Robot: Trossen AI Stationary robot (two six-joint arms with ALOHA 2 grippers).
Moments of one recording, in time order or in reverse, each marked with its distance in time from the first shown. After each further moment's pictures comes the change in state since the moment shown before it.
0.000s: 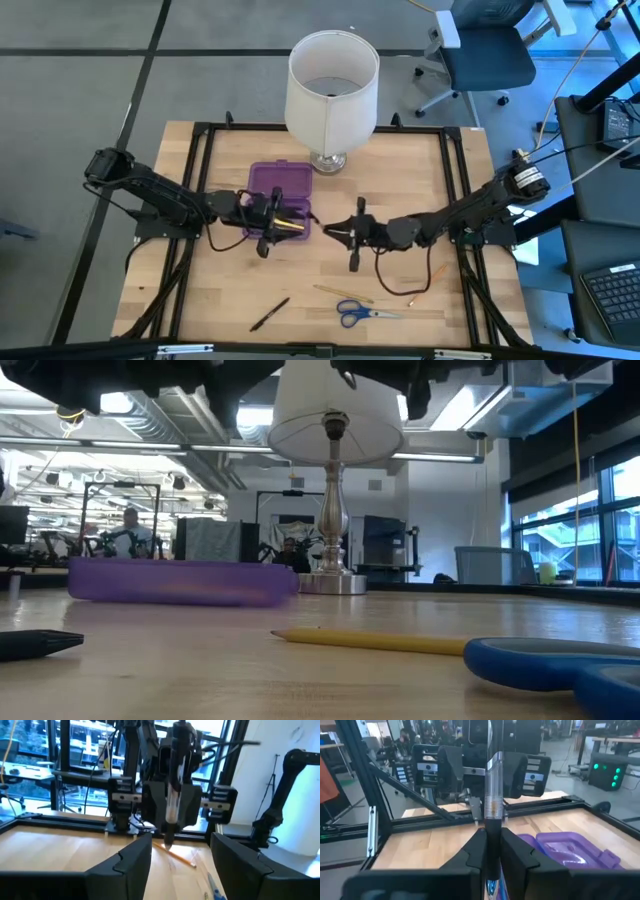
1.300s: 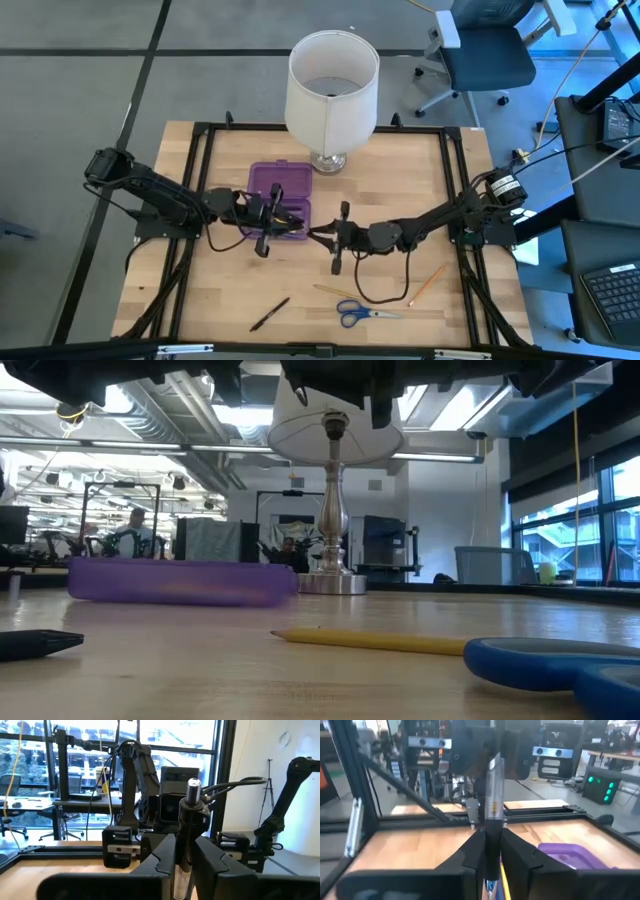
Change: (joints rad) left arm 0.002 0.000 0.019 0.065 0.015 0.117; right arm -0.021 0.197 0.116 0.103 -0.015 -0.101
